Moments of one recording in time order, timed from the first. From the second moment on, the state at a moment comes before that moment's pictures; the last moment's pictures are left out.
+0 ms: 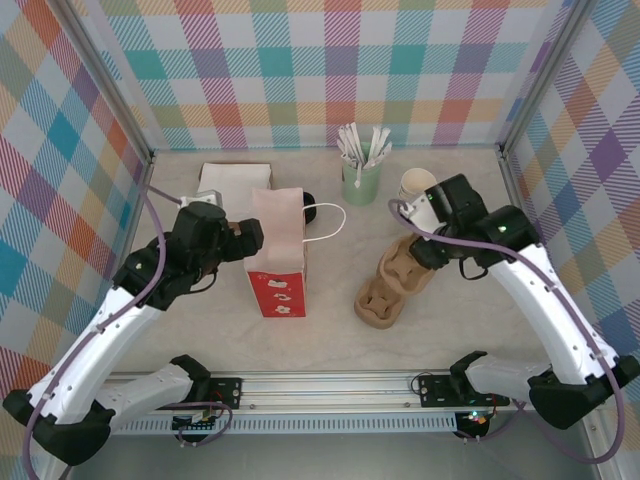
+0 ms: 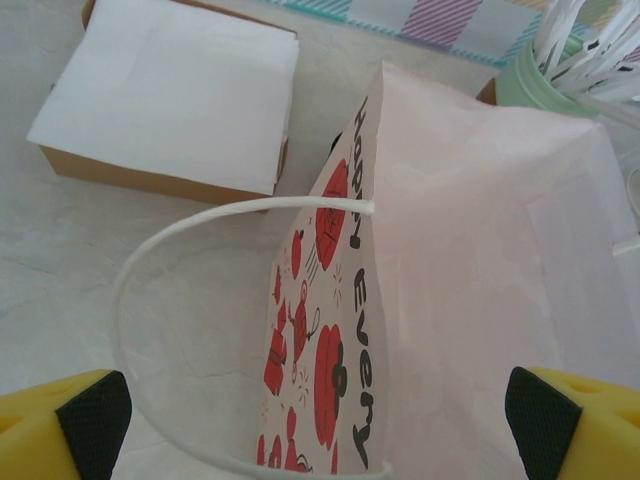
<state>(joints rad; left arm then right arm) -0.58 0.99 1.21 -0.95 -0.31 -0.62 0.53 1.17 1.52 -1.35 0.10 -0.26</state>
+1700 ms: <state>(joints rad) -0.58 1.09 1.19 -0.68 0.18 -0.53 0.60 1.60 1.86 -1.01 -0.90 0.06</state>
